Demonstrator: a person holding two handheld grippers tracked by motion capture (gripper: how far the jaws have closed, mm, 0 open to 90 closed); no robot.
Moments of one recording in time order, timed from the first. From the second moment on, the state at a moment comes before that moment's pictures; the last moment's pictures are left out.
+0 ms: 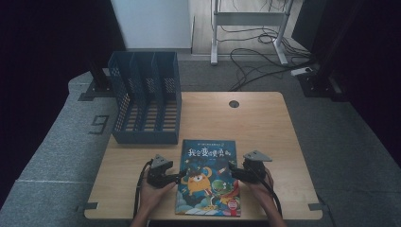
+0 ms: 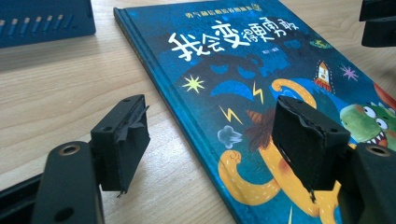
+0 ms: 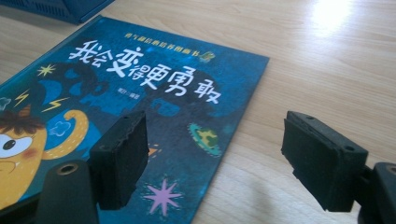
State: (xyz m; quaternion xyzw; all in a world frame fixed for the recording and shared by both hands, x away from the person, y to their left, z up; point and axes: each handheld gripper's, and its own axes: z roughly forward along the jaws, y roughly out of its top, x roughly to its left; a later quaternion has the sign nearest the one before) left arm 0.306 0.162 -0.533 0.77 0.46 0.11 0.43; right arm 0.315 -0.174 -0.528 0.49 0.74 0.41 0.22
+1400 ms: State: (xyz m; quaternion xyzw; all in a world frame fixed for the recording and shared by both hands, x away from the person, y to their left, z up) left arm 0.305 0.136 -0.547 0.80 0.44 0.10 0.39; right arm 0.320 -0.156 -0.550 0.51 0.75 0.38 0.18
